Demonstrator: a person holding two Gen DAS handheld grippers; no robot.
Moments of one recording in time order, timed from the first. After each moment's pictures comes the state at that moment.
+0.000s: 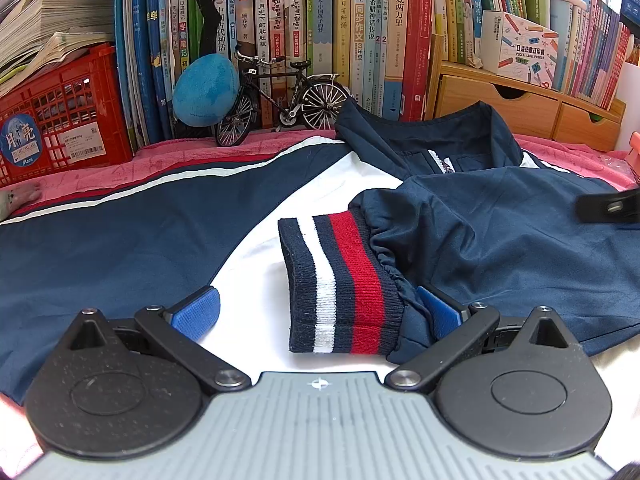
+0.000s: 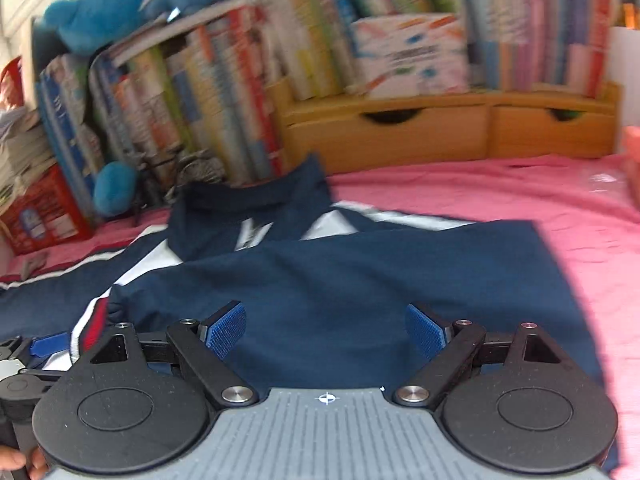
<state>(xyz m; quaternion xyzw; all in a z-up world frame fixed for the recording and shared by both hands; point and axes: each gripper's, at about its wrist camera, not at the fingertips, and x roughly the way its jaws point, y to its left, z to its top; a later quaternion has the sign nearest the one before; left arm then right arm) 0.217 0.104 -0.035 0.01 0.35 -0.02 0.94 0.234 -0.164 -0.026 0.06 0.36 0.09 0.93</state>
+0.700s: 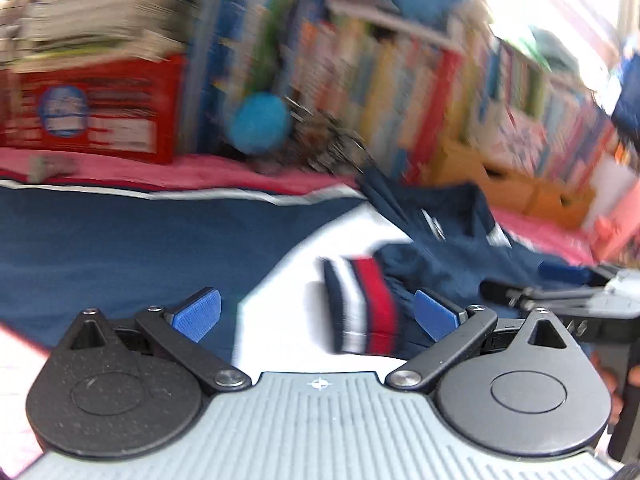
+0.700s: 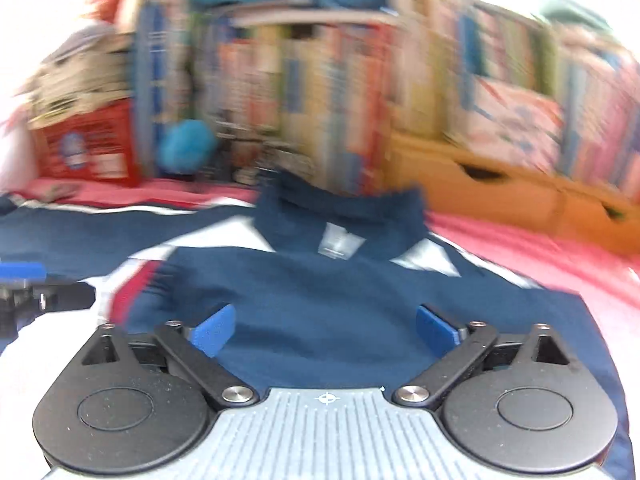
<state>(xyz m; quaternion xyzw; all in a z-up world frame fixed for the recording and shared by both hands) 0.155 0.187 -0.007 -0.12 0.28 -0.03 0.95 0.209 -0.073 -0.019 -0.07 0.29 0.15 0.94</state>
